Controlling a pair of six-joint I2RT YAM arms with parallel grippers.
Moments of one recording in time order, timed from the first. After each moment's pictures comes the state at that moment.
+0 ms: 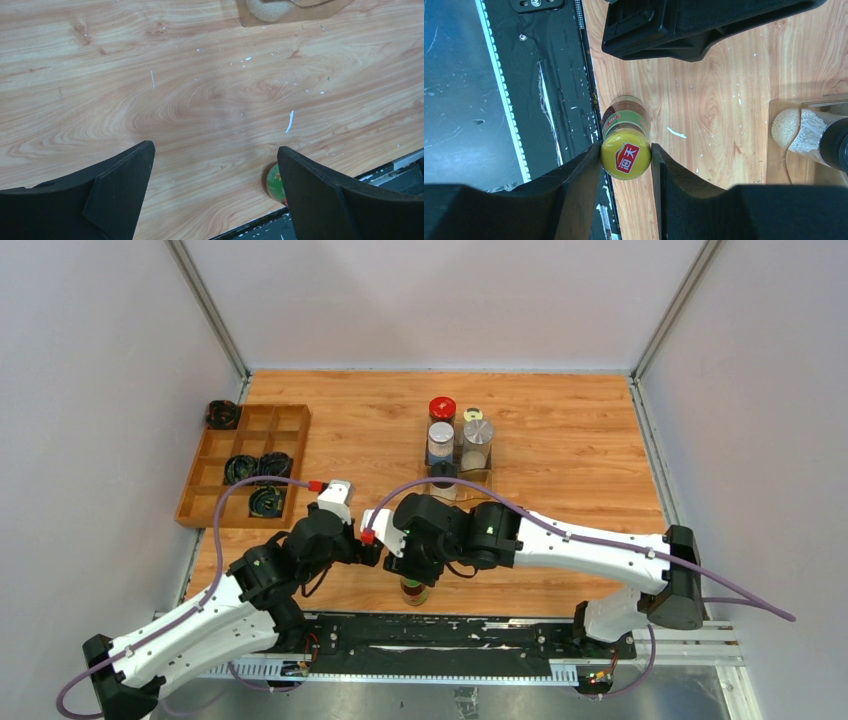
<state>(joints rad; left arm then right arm) -0.89 0.60 0.55 -0.56 -0.35 -0.53 1.31 1.44 1.35 -0.76 -0.05 -0.13</state>
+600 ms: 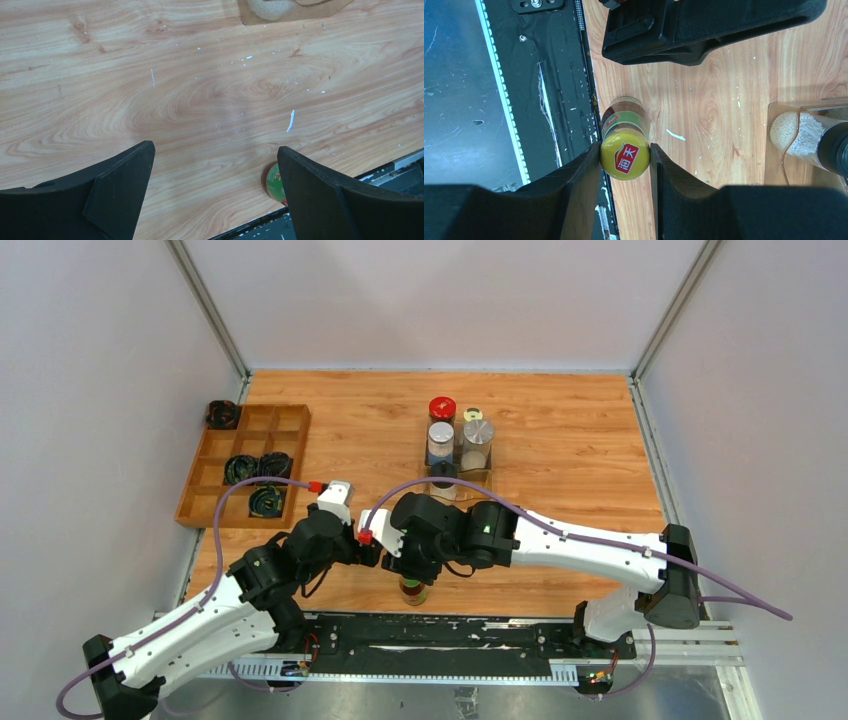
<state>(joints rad) -0.89 0.60 0.55 -0.56 -0.35 -0.54 1.31 1.46 1.37 -0.77 -0.05 -0.14</state>
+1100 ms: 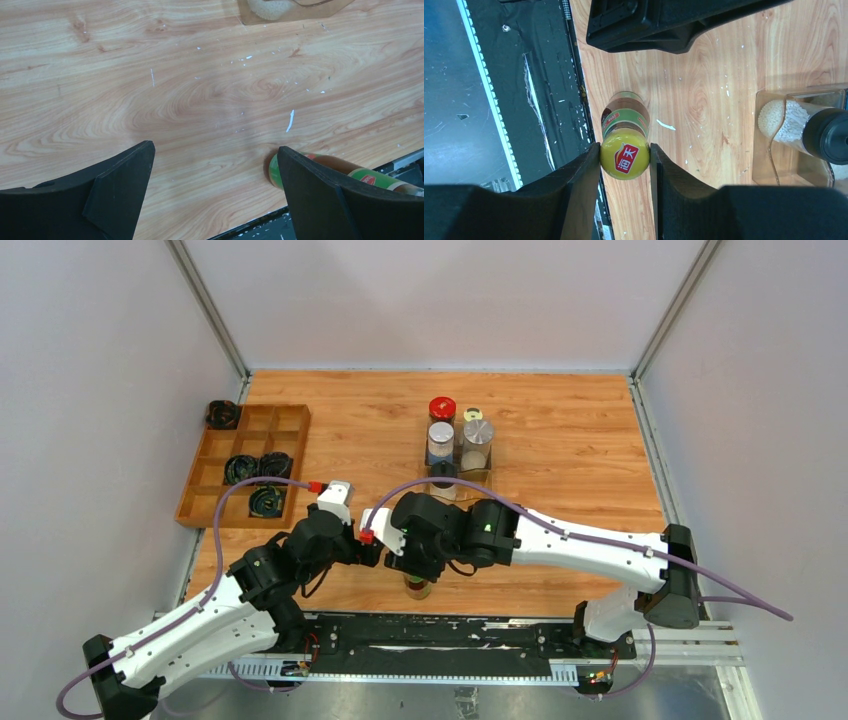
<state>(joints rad) -0.89 0.60 0.55 -0.56 -0.35 -0.54 1.31 1.46 1.38 -0.81 0.00 -0.15</state>
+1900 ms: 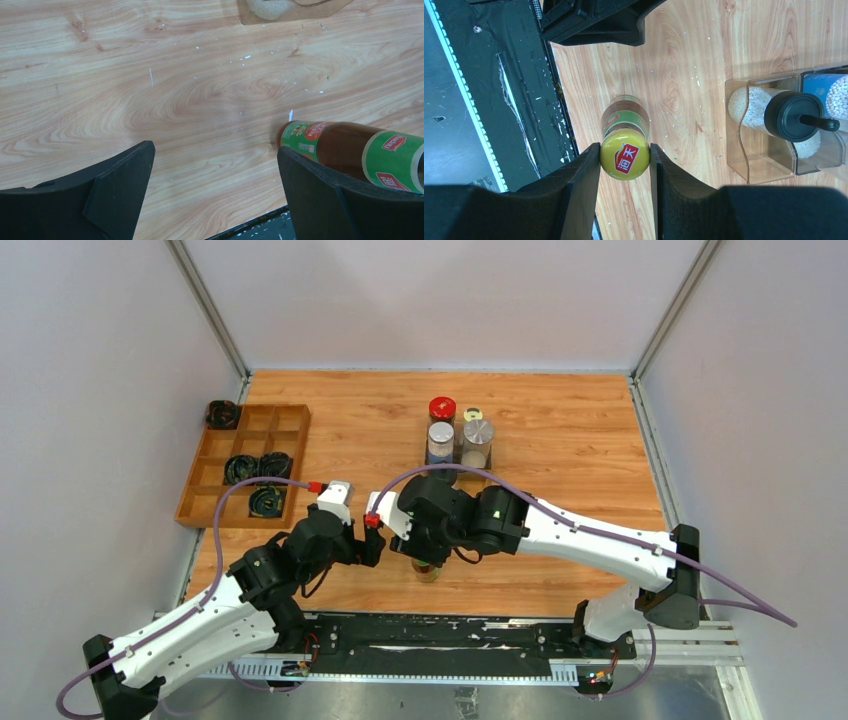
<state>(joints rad) -0.89 0.60 0.55 -0.56 -0.34 -0.55 1.26 1.45 1.45 -0.88 0.04 -0.19</state>
